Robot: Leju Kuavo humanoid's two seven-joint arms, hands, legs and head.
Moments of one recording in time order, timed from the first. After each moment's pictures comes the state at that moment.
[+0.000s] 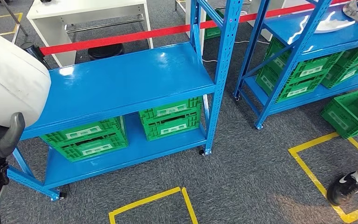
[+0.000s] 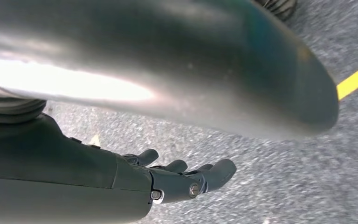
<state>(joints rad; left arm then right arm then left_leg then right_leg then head) -0.26 0.32 -0.10 -1.55 0.12 -0.15 -0.53 -0.05 0.13 -1.03 -0.18 0.80 0.10 0.11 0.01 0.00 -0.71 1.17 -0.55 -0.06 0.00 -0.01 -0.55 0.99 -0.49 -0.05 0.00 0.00</state>
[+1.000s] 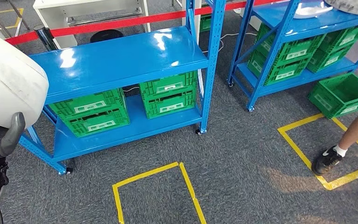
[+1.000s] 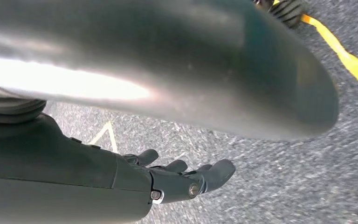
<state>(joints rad) -0.27 0.29 -0.06 -1.50 0.07 -0.17 -0.52 -0.06 0.12 -1.00 -0.18 0.81 0.15 0.10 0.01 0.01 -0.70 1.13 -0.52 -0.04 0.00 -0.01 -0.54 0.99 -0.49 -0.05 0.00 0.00</state>
